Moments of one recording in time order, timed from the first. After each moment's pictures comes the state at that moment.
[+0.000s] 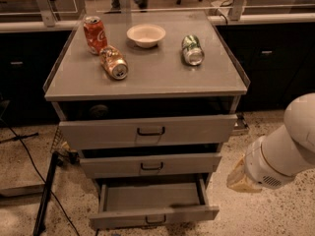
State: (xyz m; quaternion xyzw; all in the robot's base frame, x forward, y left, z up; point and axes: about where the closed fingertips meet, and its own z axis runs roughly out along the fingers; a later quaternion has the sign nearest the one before) arm 0.369 -0.205 0.738 -0.57 0.81 0.07 0.13
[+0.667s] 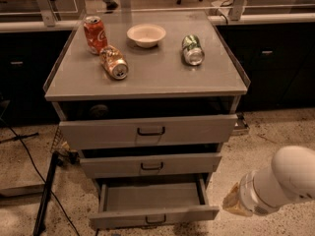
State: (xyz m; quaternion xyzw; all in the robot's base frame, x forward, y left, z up) arm 0.360 -0.220 0.621 -0.56 0.81 0.09 0.14
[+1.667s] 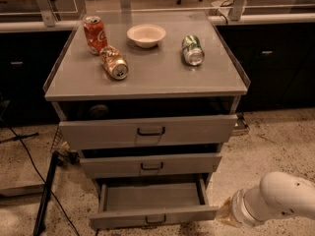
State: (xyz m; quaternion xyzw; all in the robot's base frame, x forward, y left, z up) arm 0.362 -0.227 0.514 -0.54 0.82 0.11 0.16
